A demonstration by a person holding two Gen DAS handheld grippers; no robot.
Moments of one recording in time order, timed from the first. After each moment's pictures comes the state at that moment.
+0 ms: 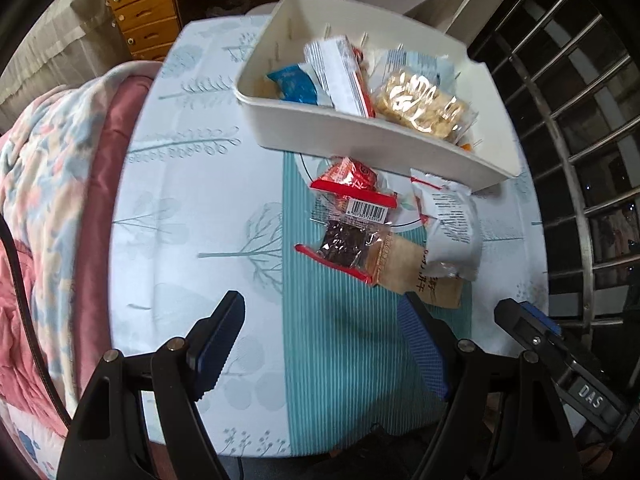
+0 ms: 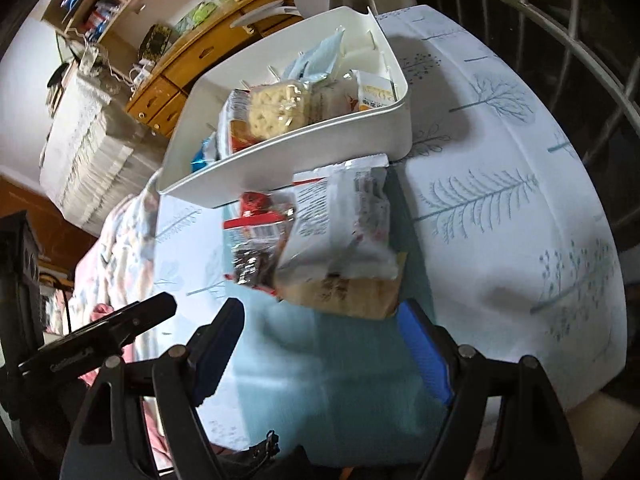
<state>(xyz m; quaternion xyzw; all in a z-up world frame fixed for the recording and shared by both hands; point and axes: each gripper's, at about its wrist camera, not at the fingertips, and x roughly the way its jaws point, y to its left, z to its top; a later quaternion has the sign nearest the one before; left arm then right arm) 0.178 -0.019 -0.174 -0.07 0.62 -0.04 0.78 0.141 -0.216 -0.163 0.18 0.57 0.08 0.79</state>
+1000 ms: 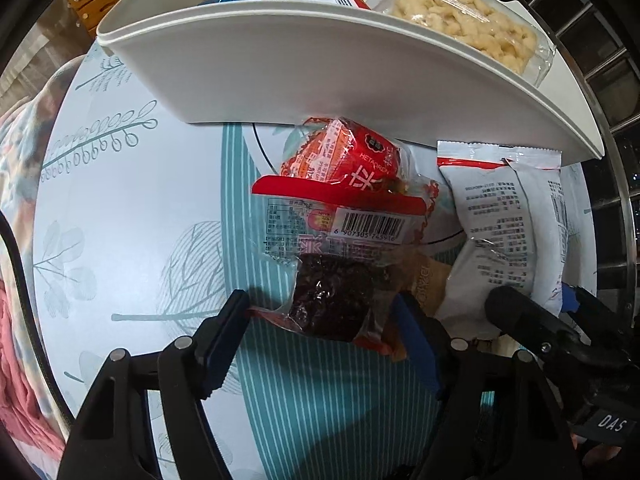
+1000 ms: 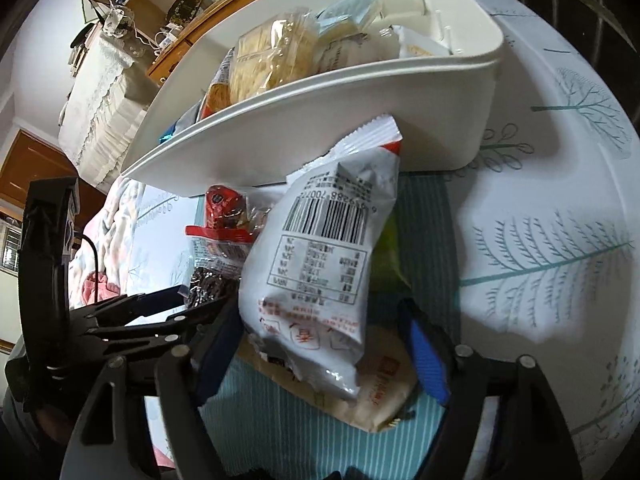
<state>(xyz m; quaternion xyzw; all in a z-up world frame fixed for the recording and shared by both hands) 0.240 -0.058 -0.287 -0.03 0.65 -0.05 0.75 0.201 -0.202 -0.236 0.16 0.59 0.17 0.78</state>
